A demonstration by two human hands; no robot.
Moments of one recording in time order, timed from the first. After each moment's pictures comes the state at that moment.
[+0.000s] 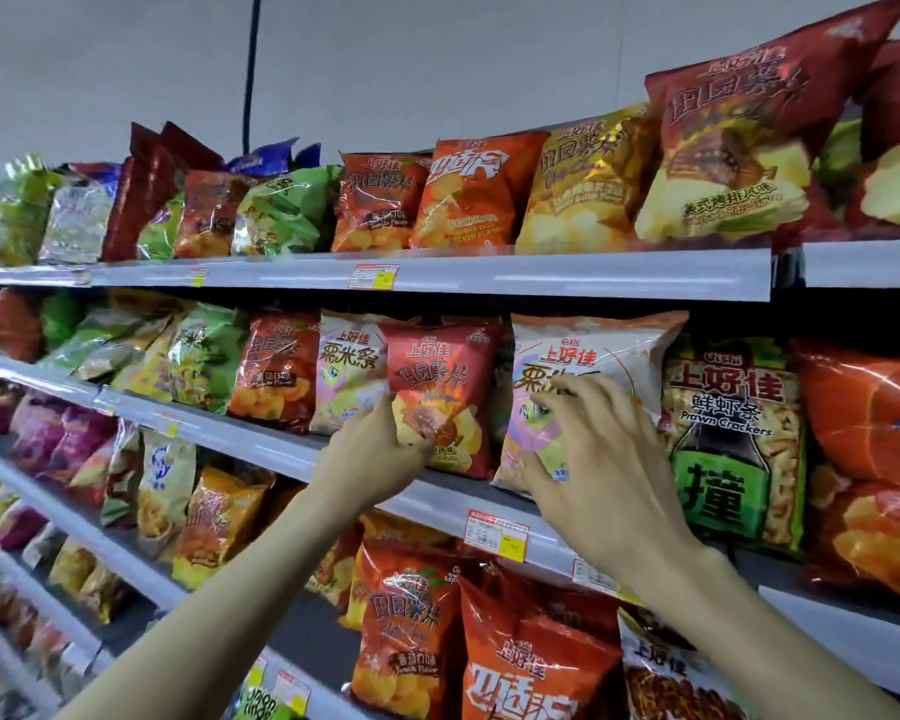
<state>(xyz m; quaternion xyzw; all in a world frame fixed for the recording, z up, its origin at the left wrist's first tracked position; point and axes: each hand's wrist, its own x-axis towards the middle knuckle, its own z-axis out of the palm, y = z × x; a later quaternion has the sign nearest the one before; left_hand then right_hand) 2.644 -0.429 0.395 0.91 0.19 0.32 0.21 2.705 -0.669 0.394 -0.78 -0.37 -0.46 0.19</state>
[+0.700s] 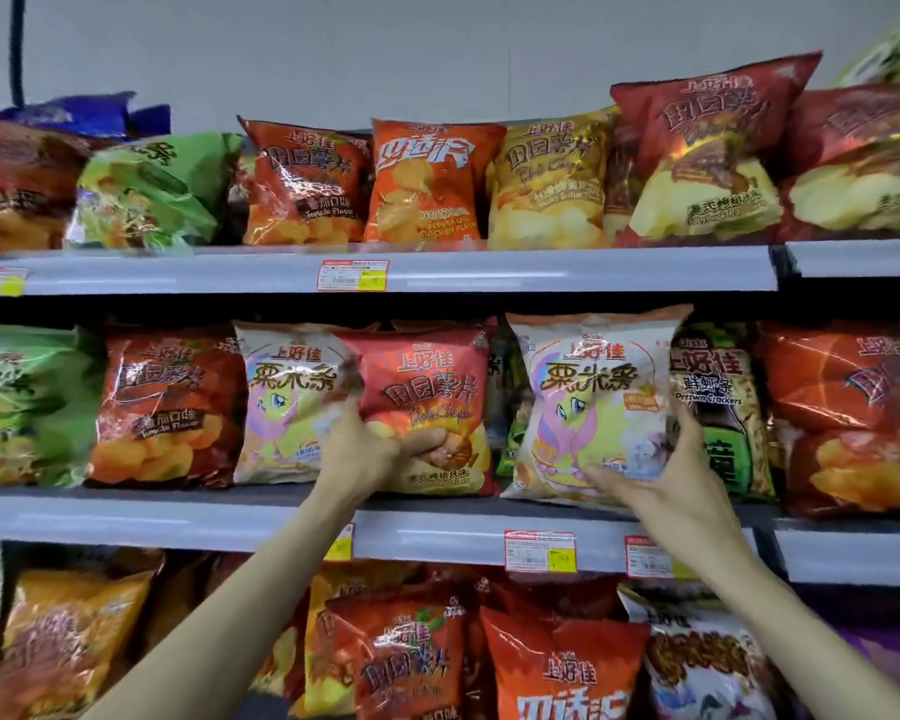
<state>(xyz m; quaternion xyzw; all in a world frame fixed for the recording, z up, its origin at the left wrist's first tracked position) 2.736 -0.328 0.391 0.78 -0.05 0.29 0.55 2.705 -0.646 0.363 -0.79 -0.10 -0.33 0.50</state>
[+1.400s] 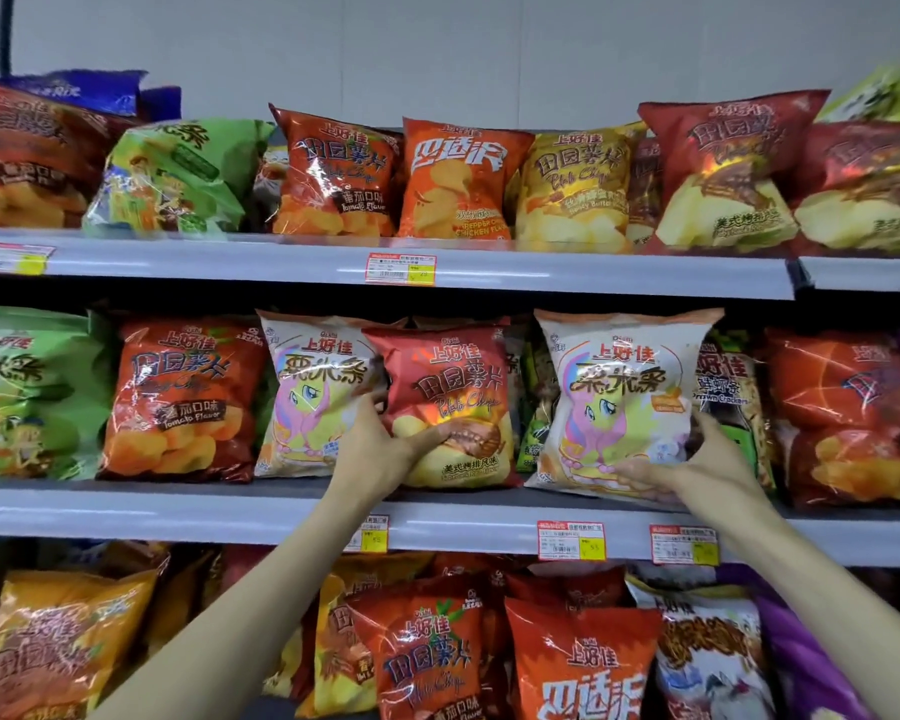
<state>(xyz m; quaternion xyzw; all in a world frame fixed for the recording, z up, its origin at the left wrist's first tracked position) 2.731 -0.302 0.382 0.78 -0.07 0.29 0.55 2.715 -0.649 0.369 -0.74 -0.10 -0.26 0.61</state>
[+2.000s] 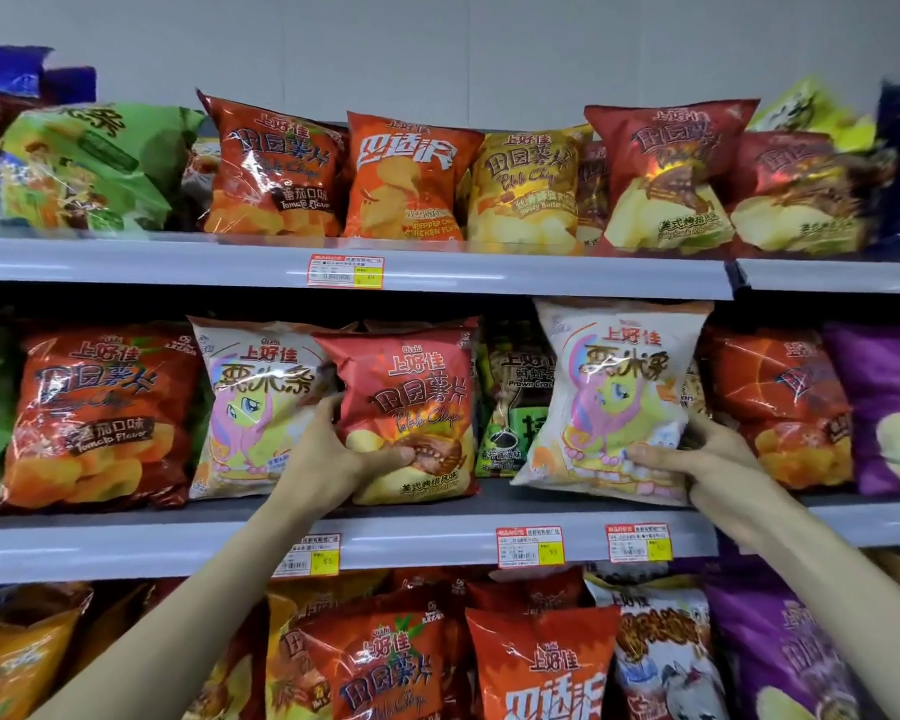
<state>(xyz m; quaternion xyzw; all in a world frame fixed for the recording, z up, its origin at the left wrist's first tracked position) 2.746 -0.293 0.382 0.77 -0.14 0.23 0.59 2.697 -0.688 0.384 -0.67 -0.12 -0.22 0.69</state>
